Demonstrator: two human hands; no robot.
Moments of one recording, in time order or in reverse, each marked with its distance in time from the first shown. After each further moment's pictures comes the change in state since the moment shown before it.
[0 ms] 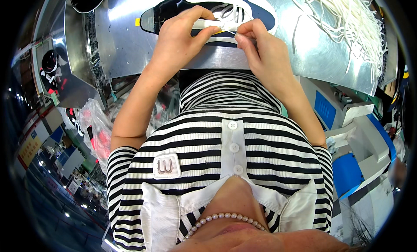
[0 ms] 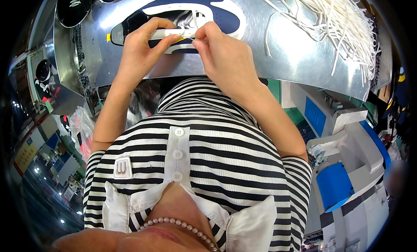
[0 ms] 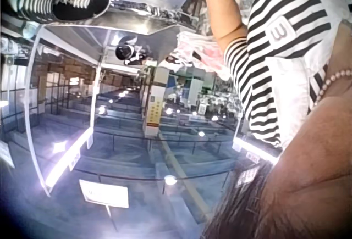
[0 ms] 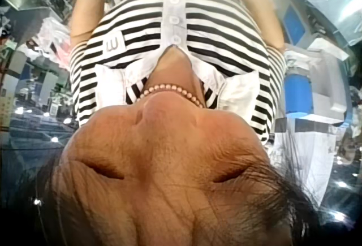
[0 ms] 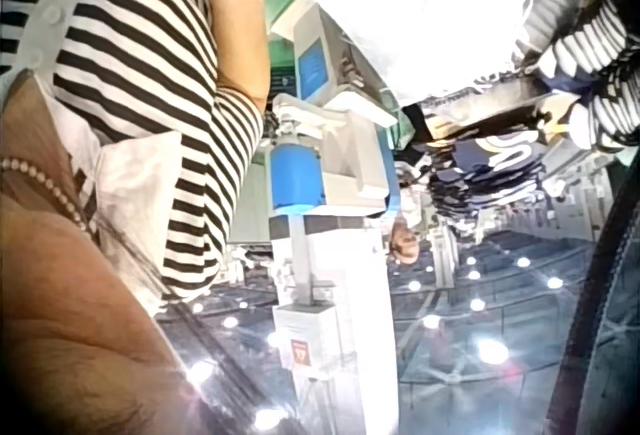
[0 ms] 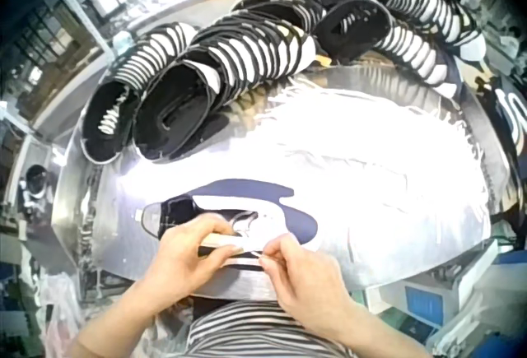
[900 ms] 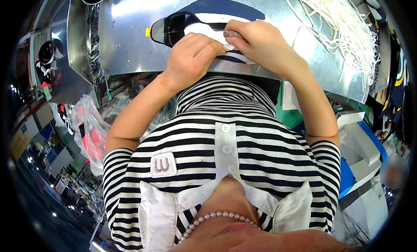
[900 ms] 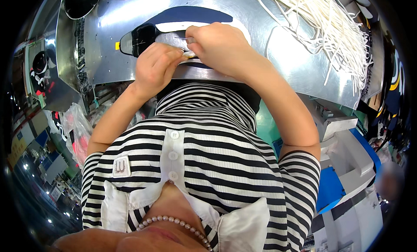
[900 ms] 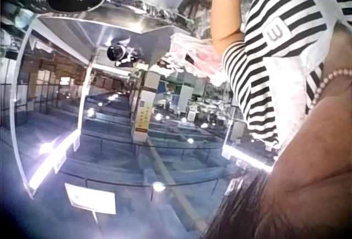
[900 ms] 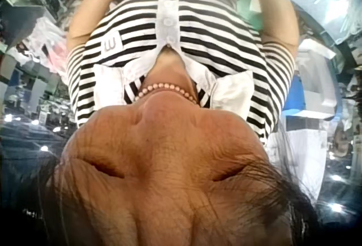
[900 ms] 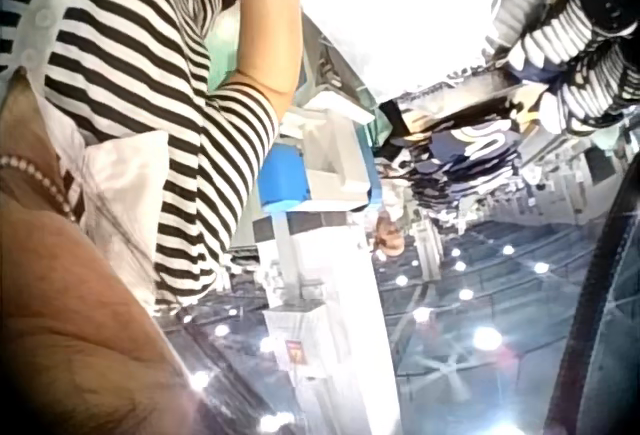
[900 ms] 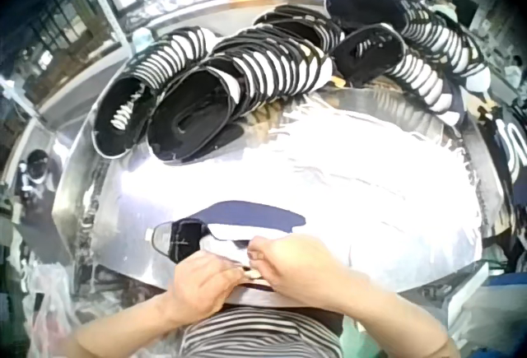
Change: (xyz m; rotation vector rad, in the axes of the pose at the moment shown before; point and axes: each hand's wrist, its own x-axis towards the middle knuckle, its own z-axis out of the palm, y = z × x) left_hand -0.030 -0.018 0.020 0.098 0.236 0.540; right_hand 0.053 -0.015 -0.012 -0.304 -0.392 -0.131
